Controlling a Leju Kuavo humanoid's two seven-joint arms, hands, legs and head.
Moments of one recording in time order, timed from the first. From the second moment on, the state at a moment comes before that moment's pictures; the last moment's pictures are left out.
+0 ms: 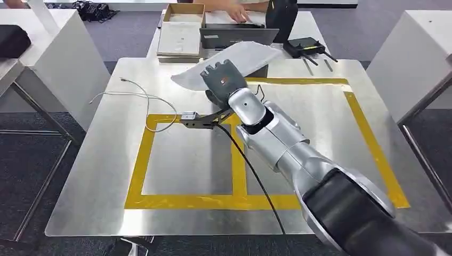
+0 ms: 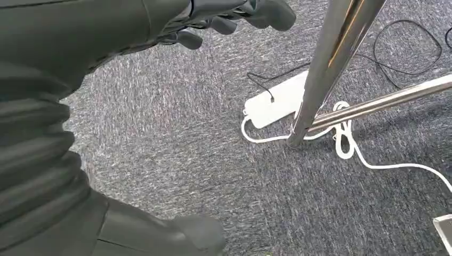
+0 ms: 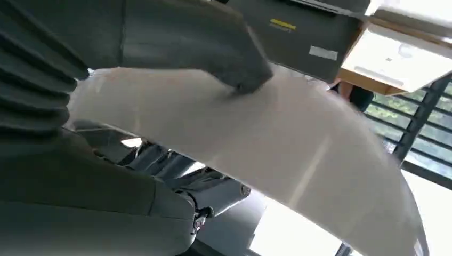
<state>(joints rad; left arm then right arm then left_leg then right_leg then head) -0.17 -0.12 1.00 -0.20 -1.23 0.09 -0.40 -1.09 0.20 0.75 -0.30 1.45 0.02 -0.22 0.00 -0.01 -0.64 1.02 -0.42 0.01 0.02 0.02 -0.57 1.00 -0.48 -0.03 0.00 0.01</state>
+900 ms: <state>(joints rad) -0.16 -0.10 1.01 -0.20 -1.20 0.11 -0.33 -1.11 0.14 0.73 -0.29 1.35 -0.16 -0.24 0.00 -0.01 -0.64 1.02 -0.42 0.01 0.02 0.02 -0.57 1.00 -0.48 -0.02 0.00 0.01</state>
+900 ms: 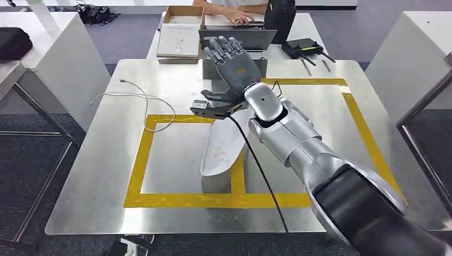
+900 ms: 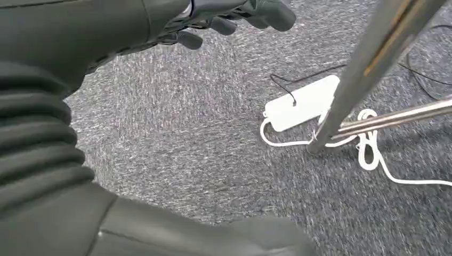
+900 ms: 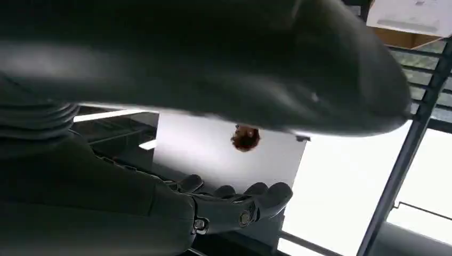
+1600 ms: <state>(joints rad) -0.12 -0.09 1.03 -0.20 -1.15 0.09 -0.37 -1.08 -0.07 0.70 -0.65 1.31 -0.30 -0.19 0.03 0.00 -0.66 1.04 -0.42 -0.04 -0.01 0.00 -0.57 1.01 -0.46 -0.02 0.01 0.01</state>
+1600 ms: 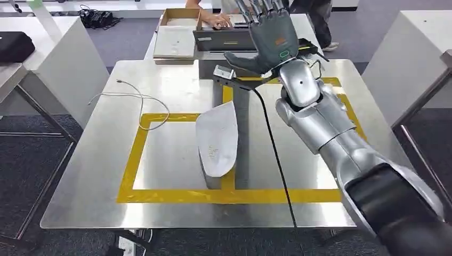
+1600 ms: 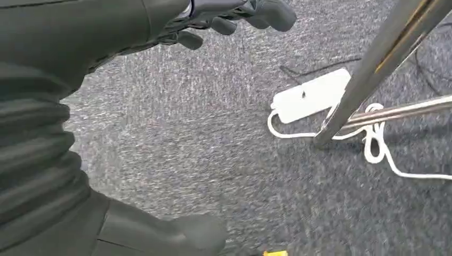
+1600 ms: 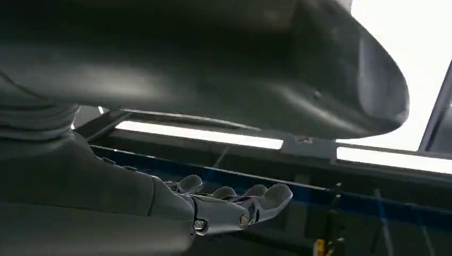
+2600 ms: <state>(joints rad) -0.08 -0.07 1.11 -0.20 -1.09 0.10 -0.40 -0.65 -0.61 0.39 -1.39 1.25 -0.37 -0.14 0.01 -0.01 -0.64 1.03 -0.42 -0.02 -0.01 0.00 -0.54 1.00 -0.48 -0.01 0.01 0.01</state>
